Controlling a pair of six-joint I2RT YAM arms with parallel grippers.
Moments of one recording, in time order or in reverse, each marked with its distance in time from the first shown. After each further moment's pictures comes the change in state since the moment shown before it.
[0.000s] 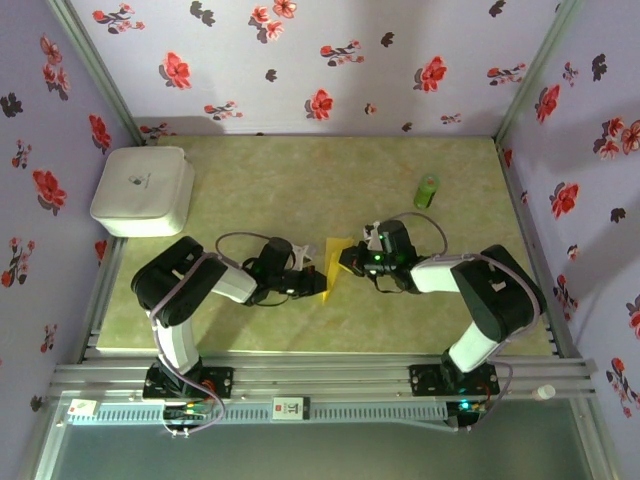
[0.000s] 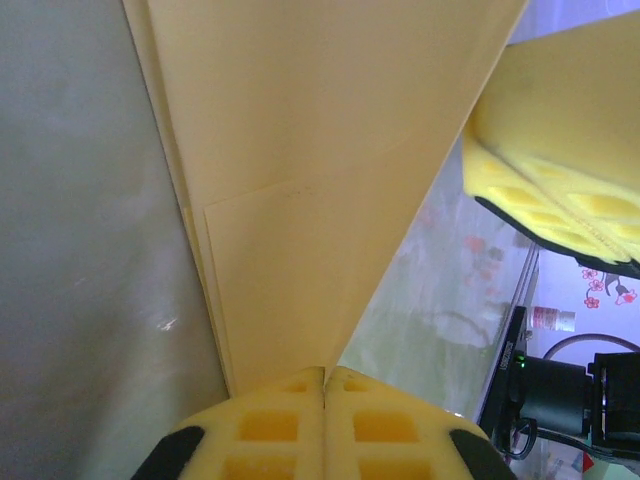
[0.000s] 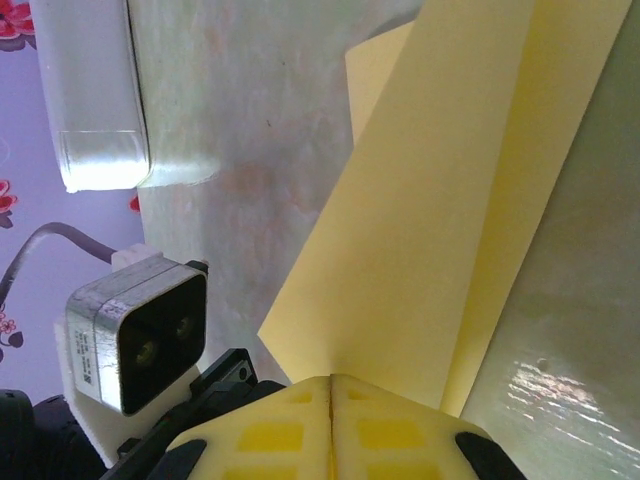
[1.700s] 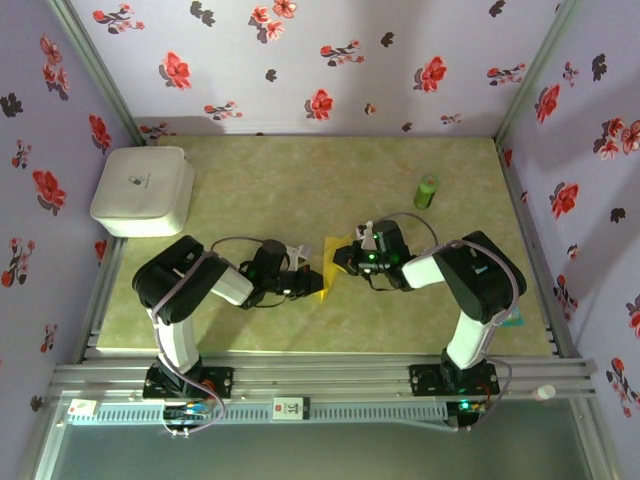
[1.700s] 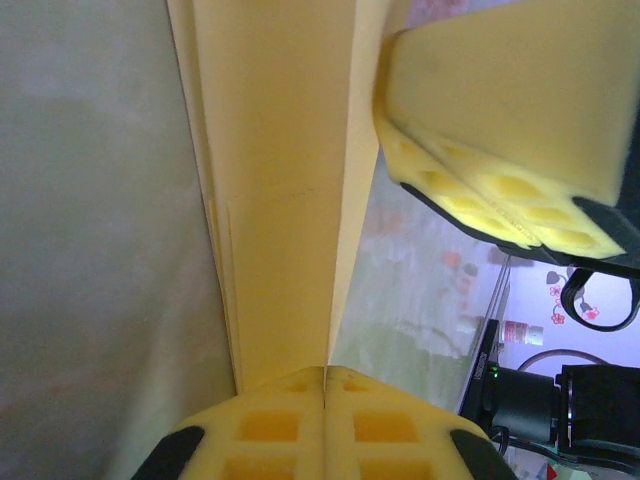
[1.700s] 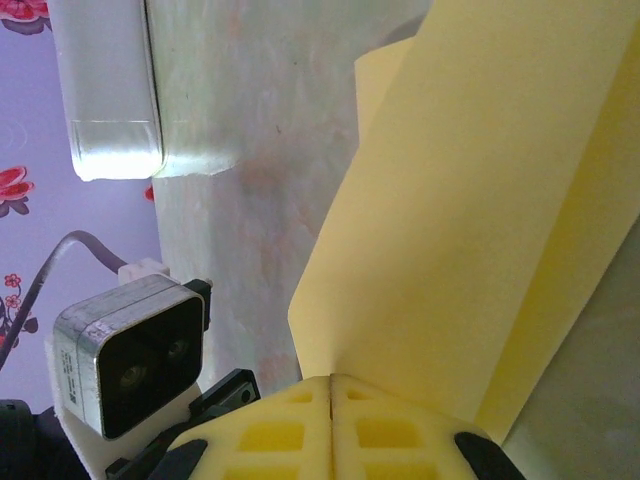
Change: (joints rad) left arm 0.027 0.017 -0.053 0.121 0.019 -0.080; right arm 0.006 0.149 0.035 0.147 -0.053 0.011
